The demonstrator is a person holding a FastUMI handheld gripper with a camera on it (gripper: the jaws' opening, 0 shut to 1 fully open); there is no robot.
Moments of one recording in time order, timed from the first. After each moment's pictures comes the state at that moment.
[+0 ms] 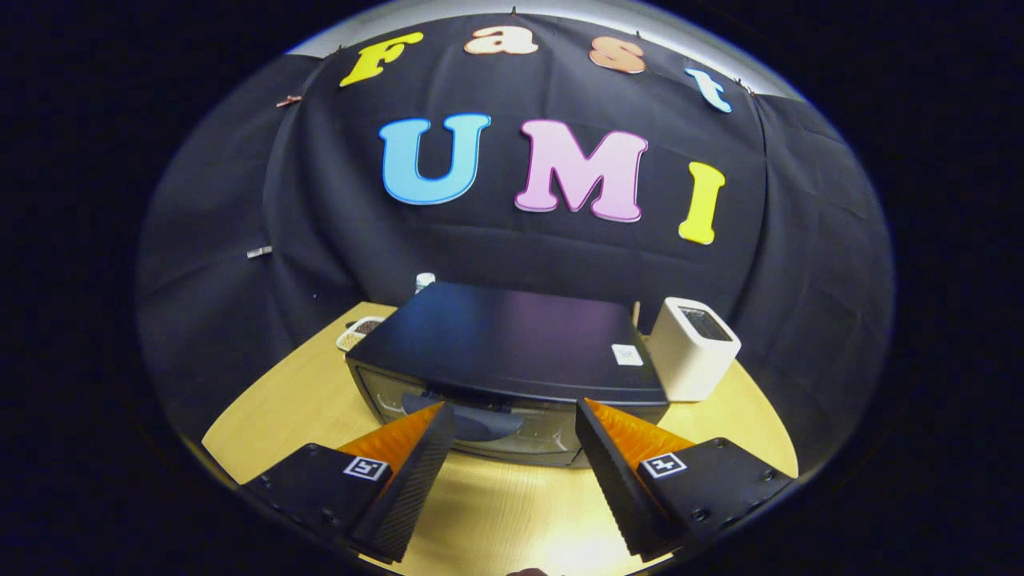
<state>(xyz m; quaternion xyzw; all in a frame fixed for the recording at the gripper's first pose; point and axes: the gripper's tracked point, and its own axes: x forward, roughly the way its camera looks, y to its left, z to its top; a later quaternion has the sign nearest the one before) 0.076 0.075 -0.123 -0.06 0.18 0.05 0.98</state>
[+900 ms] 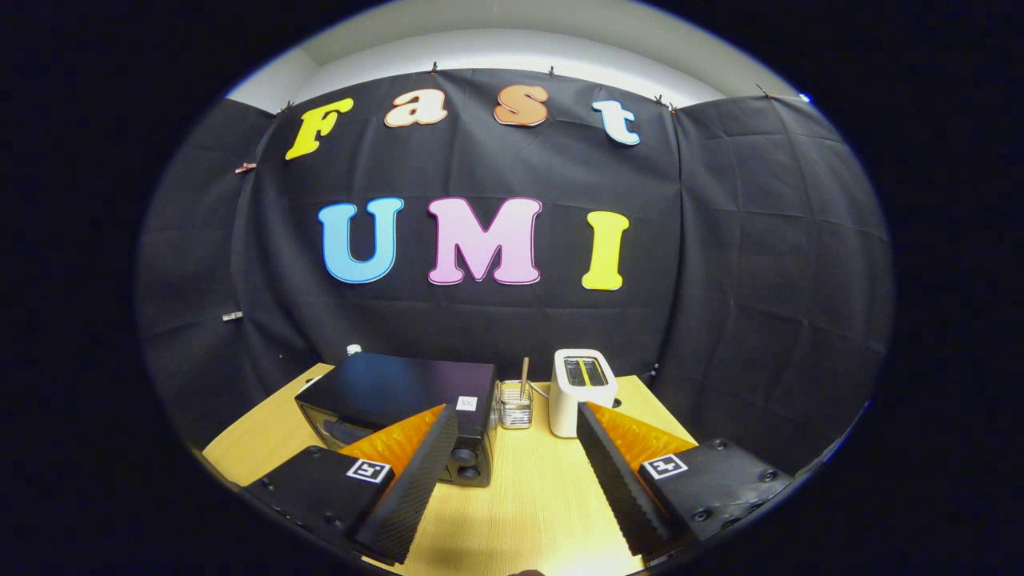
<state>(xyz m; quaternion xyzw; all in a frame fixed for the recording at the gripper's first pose) 0.013 -0.099 -0.026 -0.02 0.10 -0.01 1.00</state>
